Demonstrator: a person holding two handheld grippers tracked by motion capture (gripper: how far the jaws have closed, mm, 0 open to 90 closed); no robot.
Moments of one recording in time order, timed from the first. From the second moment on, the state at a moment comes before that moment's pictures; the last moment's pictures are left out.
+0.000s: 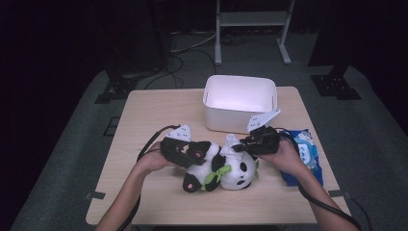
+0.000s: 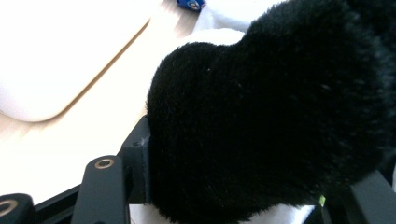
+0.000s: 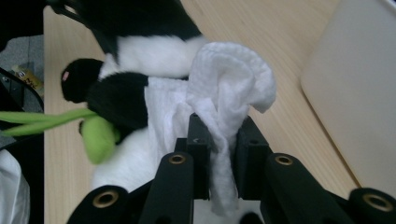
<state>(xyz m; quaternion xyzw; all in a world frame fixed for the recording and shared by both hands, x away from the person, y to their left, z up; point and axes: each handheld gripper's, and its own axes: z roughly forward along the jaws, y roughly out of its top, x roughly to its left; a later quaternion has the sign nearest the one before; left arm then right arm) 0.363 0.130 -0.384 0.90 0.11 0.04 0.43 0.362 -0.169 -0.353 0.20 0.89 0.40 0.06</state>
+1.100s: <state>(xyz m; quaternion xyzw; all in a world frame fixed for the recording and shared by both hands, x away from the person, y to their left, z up) 0.326 0.153 -0.385 0.89 0.13 0.05 0.44 0.332 -0.192 -0.368 0.20 0.90 0.39 0.03</state>
